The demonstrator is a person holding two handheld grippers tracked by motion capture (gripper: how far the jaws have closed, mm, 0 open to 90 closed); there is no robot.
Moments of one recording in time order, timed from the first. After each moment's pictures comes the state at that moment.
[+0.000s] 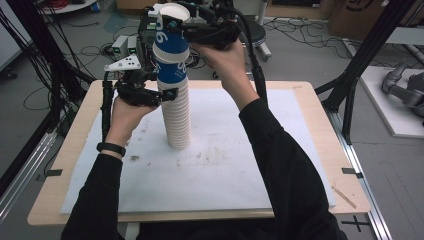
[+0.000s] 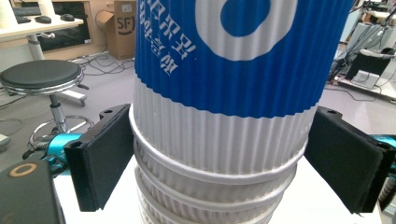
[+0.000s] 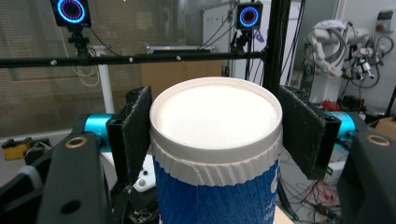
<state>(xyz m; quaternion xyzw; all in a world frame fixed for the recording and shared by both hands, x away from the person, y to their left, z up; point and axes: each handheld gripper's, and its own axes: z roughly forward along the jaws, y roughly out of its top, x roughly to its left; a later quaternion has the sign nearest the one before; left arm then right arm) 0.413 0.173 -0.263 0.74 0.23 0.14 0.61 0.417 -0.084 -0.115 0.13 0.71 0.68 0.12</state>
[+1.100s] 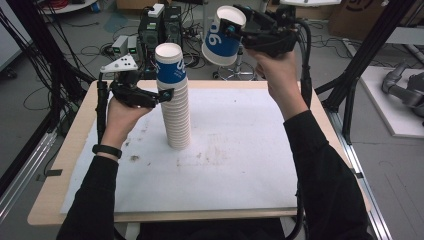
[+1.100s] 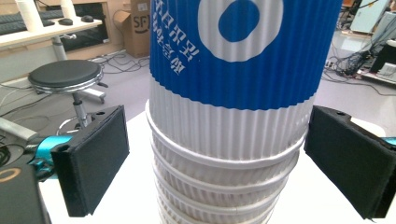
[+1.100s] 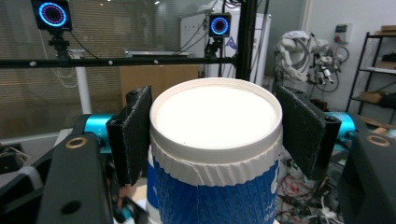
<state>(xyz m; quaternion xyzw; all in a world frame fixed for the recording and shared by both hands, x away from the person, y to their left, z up) 0.403 0.181 -0.258 0.74 0.24 0.17 0.60 0.398 -0.186 -0.120 0.16 0.69 0.69 0.17</state>
